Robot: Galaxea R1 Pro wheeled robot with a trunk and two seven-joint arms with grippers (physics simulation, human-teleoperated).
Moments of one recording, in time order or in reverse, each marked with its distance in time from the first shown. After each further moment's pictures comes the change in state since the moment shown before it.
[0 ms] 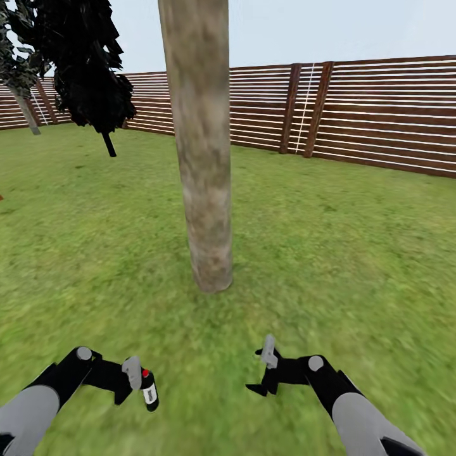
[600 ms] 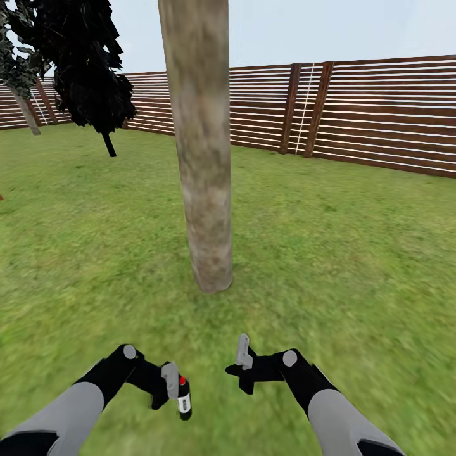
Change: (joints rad) left arm -0.003 -0.194 -0.041 -0.020 -0.140 0.007 -0.001; right arm -0.006 0.109 0.121 -0.037 -0.001 0.003 0.025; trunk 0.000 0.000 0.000
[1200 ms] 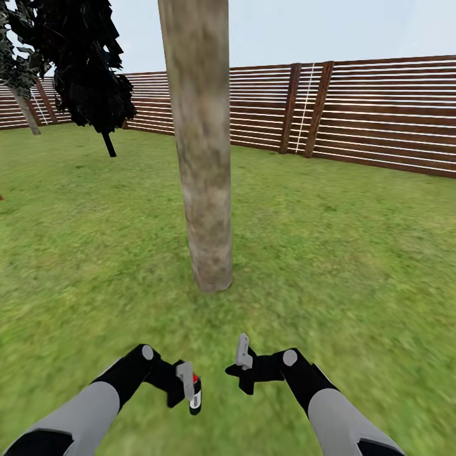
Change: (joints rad) left arm -0.001 -0.067 -0.098 -0.002 -0.007 0.057 0.123; right arm -0.002 0.000 0.000 -0.002 -0.001 0.000 0.019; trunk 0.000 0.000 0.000
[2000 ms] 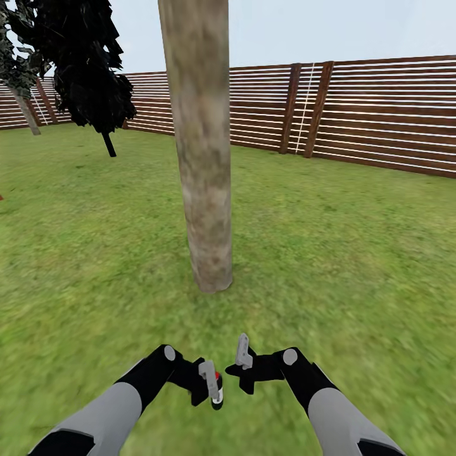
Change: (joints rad) left arm 0.002 -0.110 -0.017 -0.001 0.005 0.030 0.087; right arm 0.000 0.000 0.001 -0.010 0.000 0.000 0.015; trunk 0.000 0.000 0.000
